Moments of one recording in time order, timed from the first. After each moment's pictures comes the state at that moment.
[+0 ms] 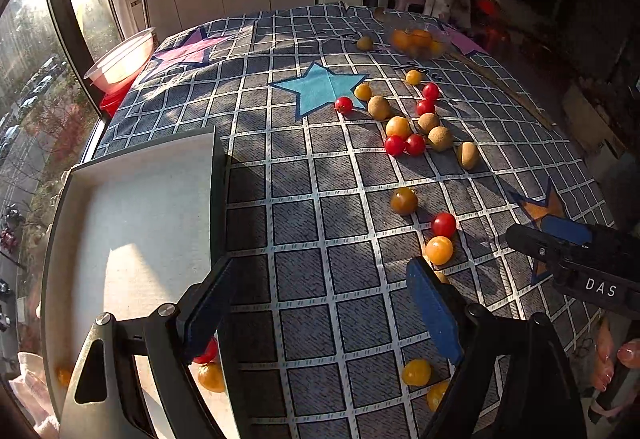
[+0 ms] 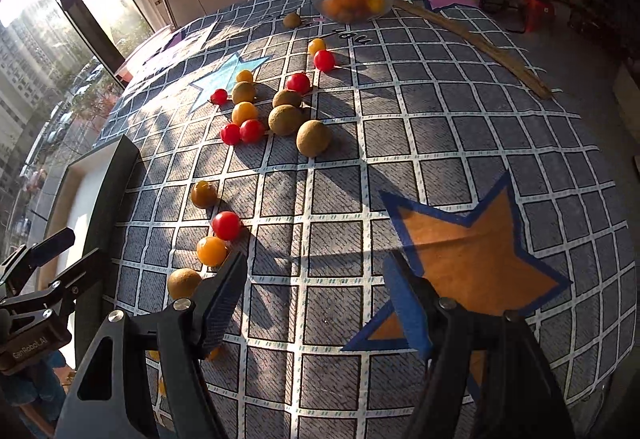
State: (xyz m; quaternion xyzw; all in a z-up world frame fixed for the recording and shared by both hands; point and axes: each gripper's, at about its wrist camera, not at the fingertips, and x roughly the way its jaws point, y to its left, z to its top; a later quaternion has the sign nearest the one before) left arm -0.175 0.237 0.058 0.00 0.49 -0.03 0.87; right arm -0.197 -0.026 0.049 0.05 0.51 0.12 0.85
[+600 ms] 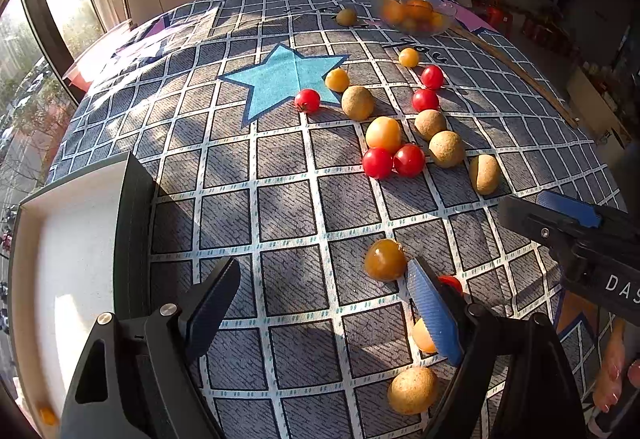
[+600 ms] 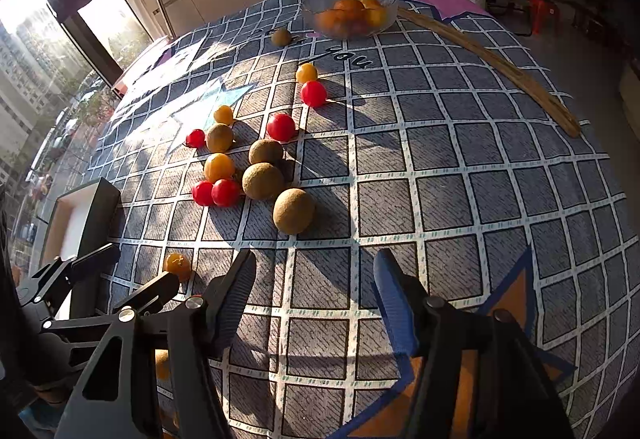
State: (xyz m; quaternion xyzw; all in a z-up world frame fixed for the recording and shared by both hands) left arm -0.111 0.202 0.019 0.01 0.52 -0.03 0.85; right arm -0.134 -0.025 0.038 0.06 0.50 0.13 0.85
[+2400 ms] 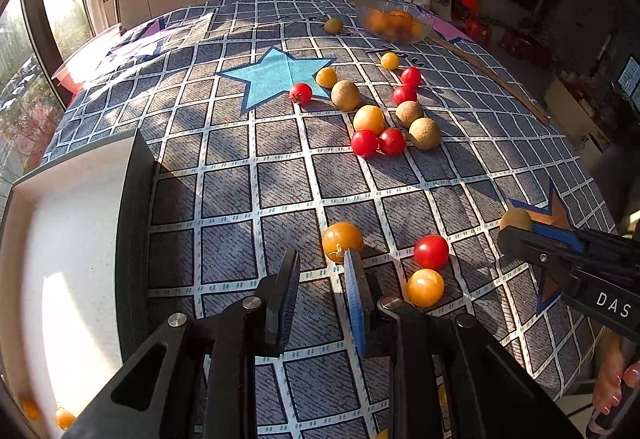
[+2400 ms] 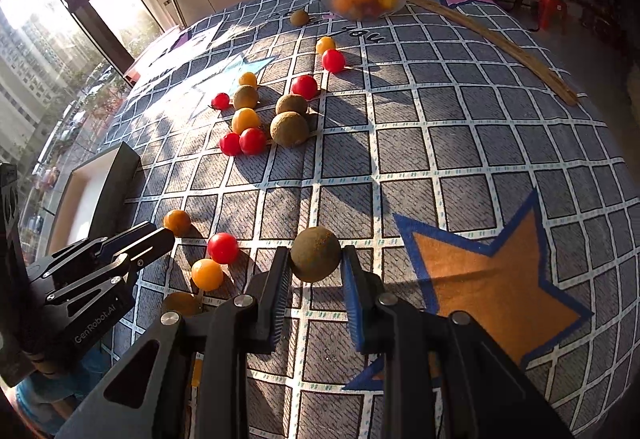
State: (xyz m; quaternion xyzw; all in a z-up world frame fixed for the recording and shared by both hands) left arm -0.142 0.215 0.021 -0.01 0.49 -0.07 0.87; right arm -0.180 -0.024 0.038 0.06 0.51 0.15 0.84
